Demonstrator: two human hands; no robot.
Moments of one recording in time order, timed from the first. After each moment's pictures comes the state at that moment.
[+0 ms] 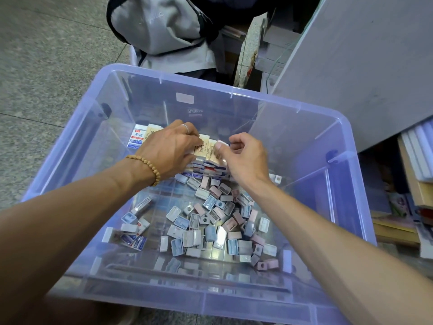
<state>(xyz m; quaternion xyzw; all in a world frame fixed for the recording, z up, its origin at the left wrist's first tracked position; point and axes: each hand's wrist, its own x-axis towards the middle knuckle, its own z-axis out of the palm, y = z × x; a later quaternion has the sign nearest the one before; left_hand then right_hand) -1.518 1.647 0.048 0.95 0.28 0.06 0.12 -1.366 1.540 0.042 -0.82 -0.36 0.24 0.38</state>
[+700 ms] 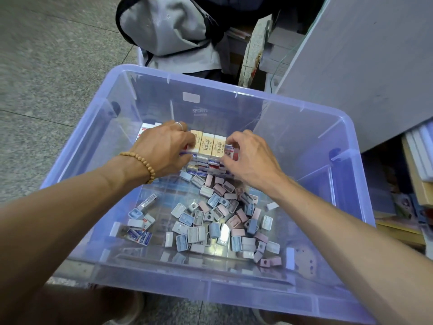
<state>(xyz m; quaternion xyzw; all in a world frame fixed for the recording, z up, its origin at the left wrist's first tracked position) -1.533 1.644 0.064 0.94 0.31 0.04 0.09 -1.354 1.536 0.058 -0.78 -0.59 0.16 0.16</state>
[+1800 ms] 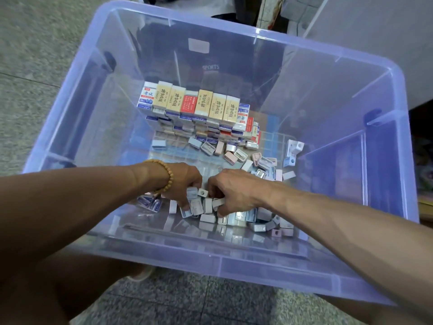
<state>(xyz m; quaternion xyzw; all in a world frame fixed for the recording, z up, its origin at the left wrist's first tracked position) -1.548 1.583 0.001 0.84 0.23 -0.40 0.30 -1.409 1.494 -0.002 -0.57 -0.70 0.40 -0.13</state>
